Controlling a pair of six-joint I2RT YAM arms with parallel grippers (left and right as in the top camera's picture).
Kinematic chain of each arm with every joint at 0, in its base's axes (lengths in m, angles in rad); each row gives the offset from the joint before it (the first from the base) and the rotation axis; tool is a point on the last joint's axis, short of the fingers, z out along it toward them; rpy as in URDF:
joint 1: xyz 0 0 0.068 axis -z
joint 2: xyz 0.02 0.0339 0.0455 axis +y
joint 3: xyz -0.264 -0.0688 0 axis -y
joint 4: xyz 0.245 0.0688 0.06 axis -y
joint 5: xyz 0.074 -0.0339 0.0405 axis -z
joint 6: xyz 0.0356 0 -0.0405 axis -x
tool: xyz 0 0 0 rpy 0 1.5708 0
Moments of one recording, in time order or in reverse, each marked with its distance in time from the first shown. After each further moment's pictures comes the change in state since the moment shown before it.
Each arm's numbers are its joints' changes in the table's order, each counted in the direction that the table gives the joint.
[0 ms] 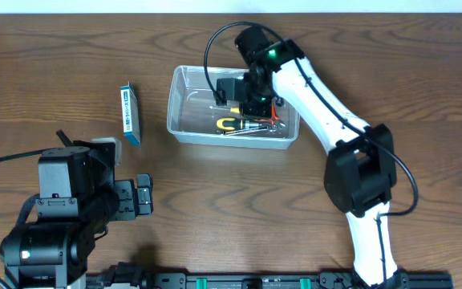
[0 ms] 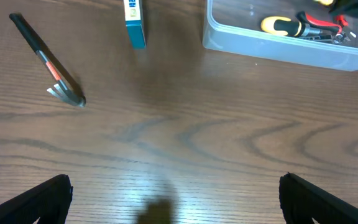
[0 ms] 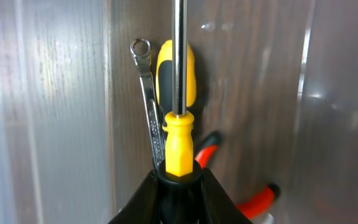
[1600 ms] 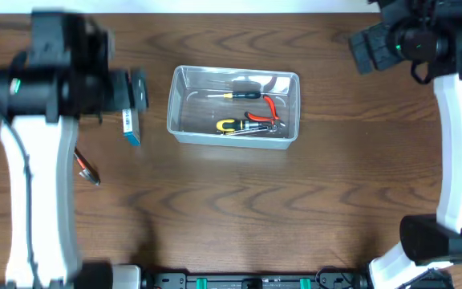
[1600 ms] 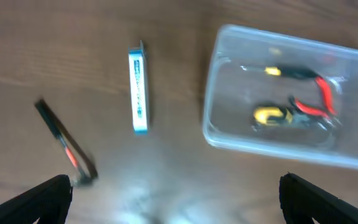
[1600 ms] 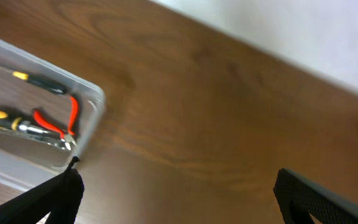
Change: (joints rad) left arm -0.008 0.760 0.751 -0.056 -0.046 0.023; right arm 0.461 -0.467 0.166 -0.166 0.202 -0.702
